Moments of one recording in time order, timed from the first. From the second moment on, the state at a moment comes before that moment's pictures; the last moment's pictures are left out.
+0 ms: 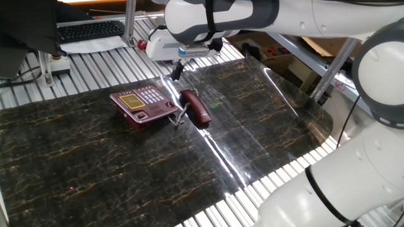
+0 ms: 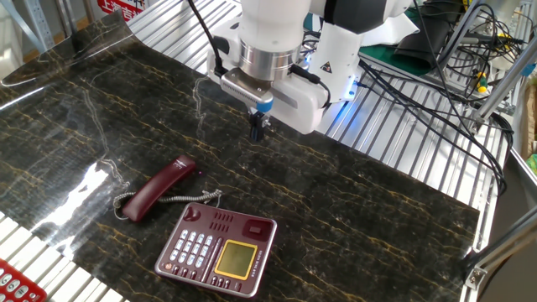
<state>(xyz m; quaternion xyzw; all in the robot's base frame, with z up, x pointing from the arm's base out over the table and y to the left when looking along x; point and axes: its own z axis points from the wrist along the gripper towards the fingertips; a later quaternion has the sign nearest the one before) 0.493 0.019 0.311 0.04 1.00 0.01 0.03</state>
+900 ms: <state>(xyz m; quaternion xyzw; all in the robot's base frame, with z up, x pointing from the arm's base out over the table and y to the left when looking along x) 0.495 0.018 0.302 0.02 1.00 0.03 -0.02</state>
